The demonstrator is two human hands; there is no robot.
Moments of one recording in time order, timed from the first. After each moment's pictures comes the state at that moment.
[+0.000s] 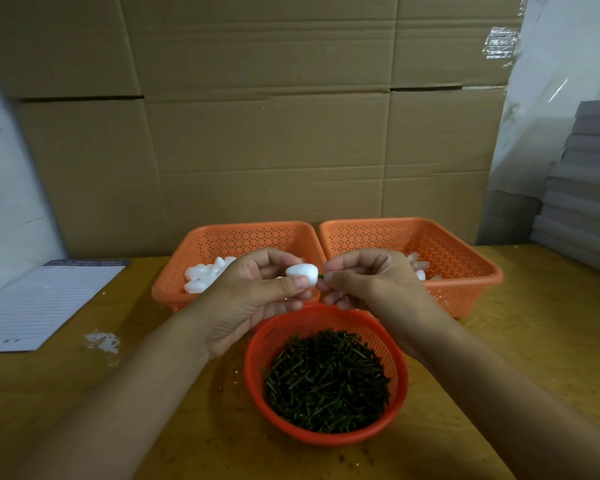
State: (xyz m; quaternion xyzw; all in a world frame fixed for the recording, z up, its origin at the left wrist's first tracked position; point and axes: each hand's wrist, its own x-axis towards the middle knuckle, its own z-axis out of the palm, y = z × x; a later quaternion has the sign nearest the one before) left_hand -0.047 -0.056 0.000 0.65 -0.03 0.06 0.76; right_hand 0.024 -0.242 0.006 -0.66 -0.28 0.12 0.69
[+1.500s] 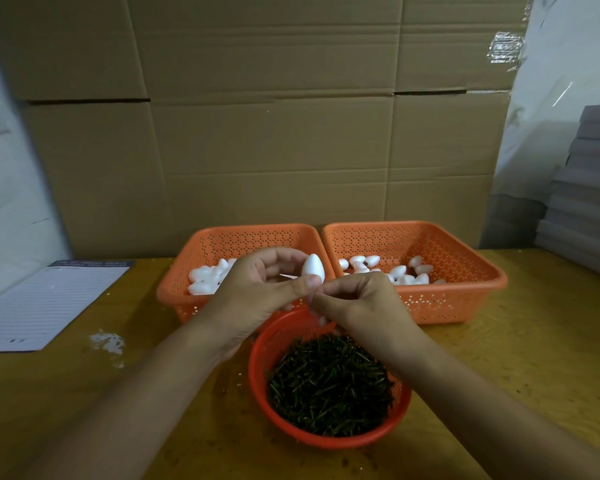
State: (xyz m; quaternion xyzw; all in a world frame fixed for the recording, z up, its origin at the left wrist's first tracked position) left_hand -0.046 -0.062 -0.001 0.75 -0.03 0.16 0.64; right_hand 0.013 -0.228 -0.012 -0.72 -0.32 0.08 0.61
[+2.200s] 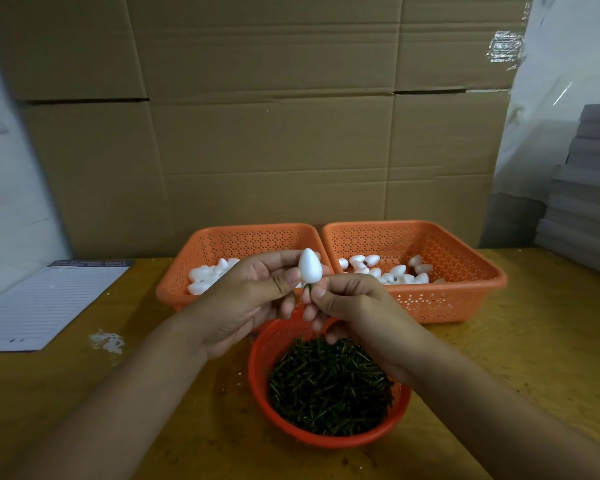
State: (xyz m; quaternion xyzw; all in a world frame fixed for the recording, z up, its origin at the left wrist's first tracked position) left_hand -0.048 -0.049 0.001 0.70 -0.09 0.04 0.71; right_hand 0.008 -0.231 -0.005 -0.64 -0.35 0.23 0.65
